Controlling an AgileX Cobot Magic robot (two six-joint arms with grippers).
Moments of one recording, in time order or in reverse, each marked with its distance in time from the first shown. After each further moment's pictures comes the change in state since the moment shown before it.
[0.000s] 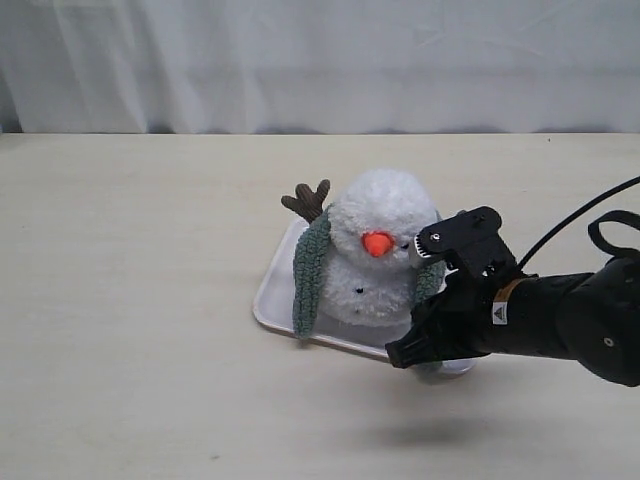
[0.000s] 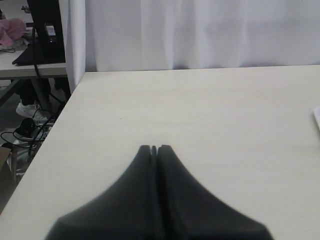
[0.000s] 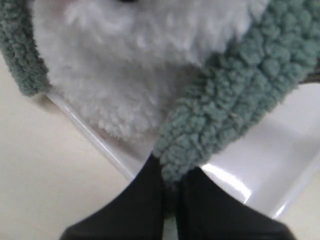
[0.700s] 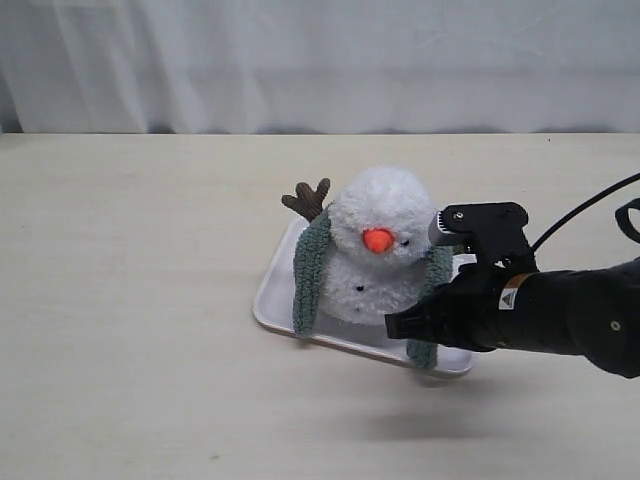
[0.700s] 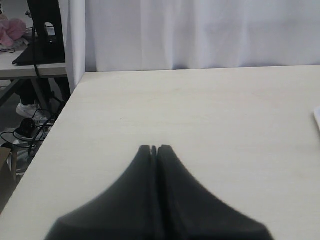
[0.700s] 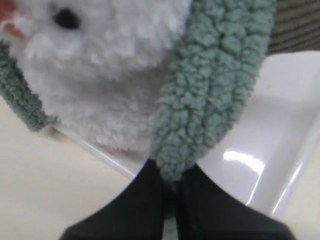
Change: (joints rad) left arm 0.000 0.000 0.000 0.000 0.000 0.000; right arm 0.000 -0.037 0.000 0.254 0.027 0.000
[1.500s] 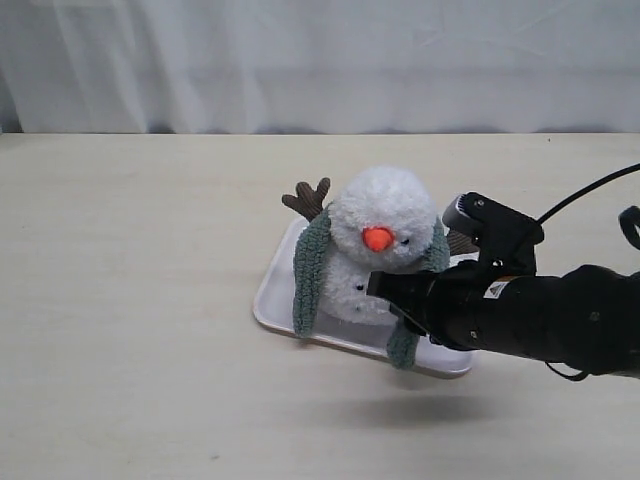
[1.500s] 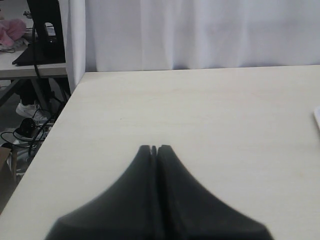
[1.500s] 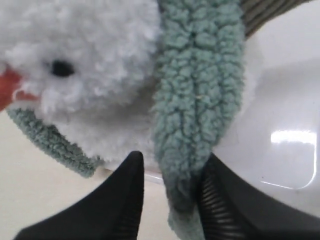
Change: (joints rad) left arm 0.000 0.000 0.000 0.000 0.000 0.000; right arm 0.083 0.000 0.000 0.431 -0.075 0.036
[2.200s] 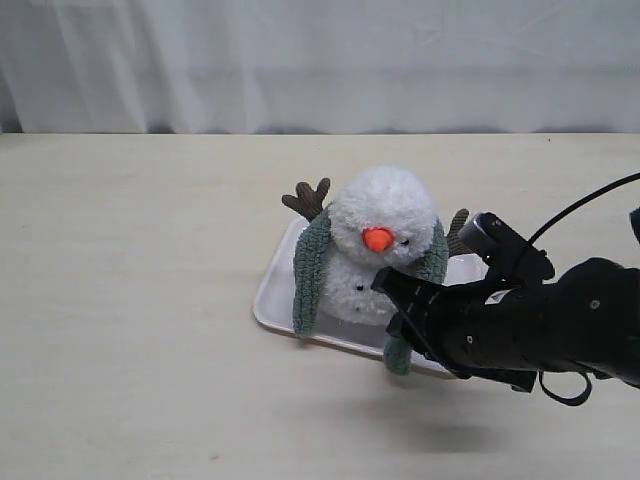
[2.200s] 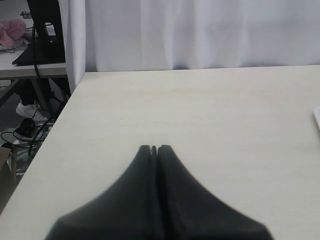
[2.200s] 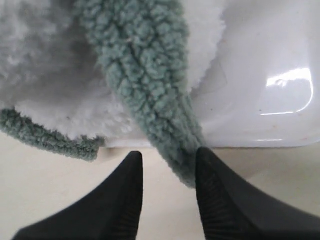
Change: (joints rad) left arm 0.000 0.000 0.000 0.000 0.000 0.000; right arm 0.000 0.000 0.000 0.202 0.114 0.089
